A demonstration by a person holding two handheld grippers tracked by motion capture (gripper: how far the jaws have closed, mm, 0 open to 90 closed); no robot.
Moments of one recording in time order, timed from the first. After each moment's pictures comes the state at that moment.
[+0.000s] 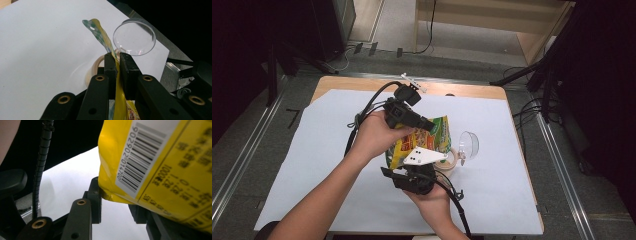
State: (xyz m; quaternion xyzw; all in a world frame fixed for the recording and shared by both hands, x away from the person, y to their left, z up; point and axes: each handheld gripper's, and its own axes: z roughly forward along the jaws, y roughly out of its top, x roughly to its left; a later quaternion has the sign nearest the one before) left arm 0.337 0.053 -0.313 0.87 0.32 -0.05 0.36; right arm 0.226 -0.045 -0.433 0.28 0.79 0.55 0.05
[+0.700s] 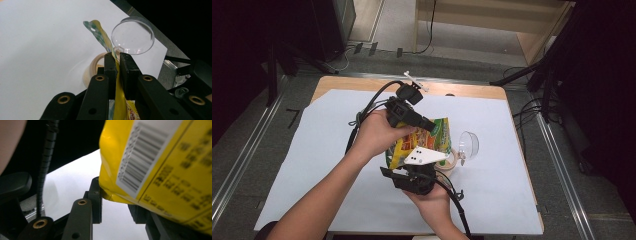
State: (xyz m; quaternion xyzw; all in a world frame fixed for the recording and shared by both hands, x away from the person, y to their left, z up) left arm 0.343 0.052 -0.312 0.87 0.33 -0.07 0.35; right arm 0.224 -0.046 -0.429 0.28 0.78 0.56 0.04
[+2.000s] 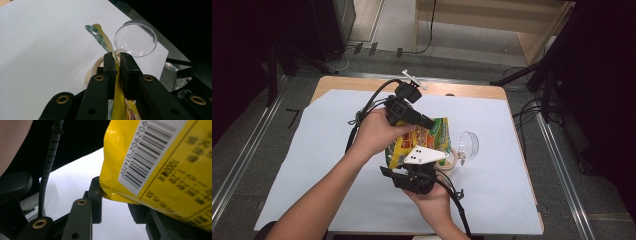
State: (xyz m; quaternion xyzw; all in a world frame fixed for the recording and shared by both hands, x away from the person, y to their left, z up) left arm 0.344 0.054 -0.312 0.87 0.33 -0.07 0.36; right arm 0.226 -0.046 -0.429 0.28 0.79 0.55 0.04
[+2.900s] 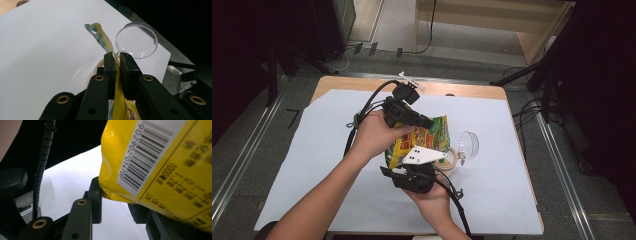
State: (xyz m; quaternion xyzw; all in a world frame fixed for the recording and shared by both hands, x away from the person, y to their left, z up) left arm 0.339 0.059 -0.312 0.87 0.33 -0.05 0.37; right arm 0.228 -0.044 -0.431 0.27 0.79 0.54 0.05
